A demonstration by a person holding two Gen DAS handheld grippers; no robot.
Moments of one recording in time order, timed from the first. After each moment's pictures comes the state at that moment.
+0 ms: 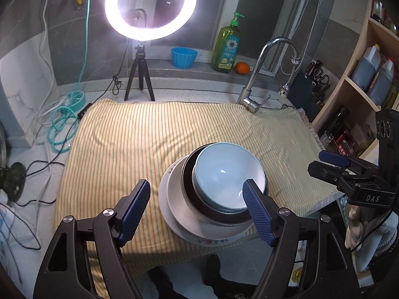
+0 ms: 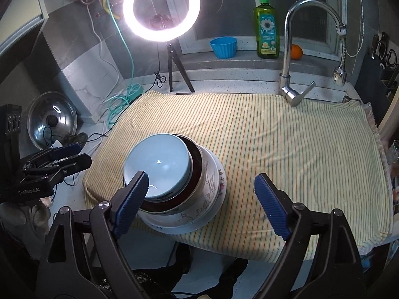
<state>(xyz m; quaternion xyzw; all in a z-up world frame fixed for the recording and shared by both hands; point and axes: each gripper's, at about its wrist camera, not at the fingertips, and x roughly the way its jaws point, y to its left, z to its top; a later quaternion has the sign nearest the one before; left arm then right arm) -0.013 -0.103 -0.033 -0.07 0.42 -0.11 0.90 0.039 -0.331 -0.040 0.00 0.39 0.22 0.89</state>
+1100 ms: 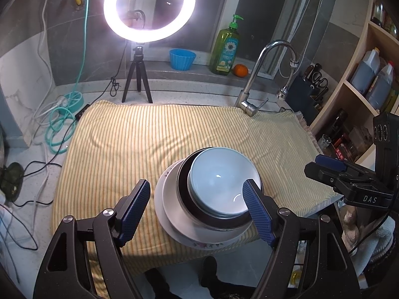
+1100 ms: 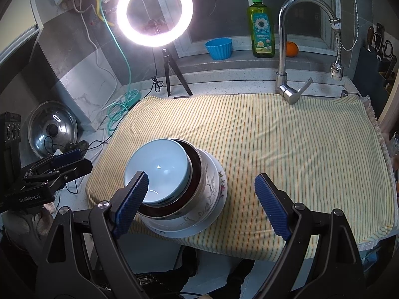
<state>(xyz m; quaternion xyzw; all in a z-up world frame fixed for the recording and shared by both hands) -0.012 -0.108 -0.030 -0.07 0.41 -0.11 0.90 0.039 -0.338 -0.039 0.03 0.39 0.22 0.89</state>
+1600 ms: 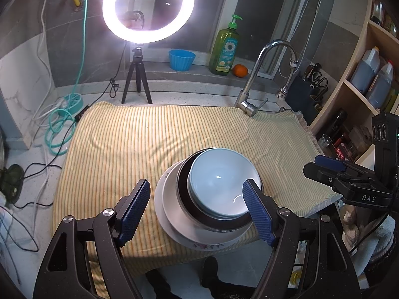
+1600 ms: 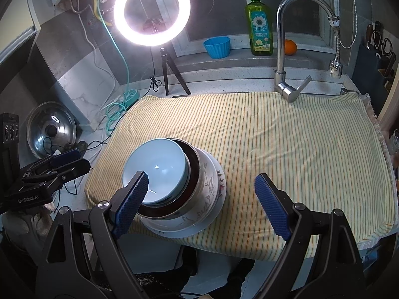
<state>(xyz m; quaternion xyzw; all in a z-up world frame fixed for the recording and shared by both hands) -0.009 -0.109 -0.030 -0.07 0.41 -0.11 0.90 0.042 -0.340 -0.041 0.03 0.39 0.22 0.89</state>
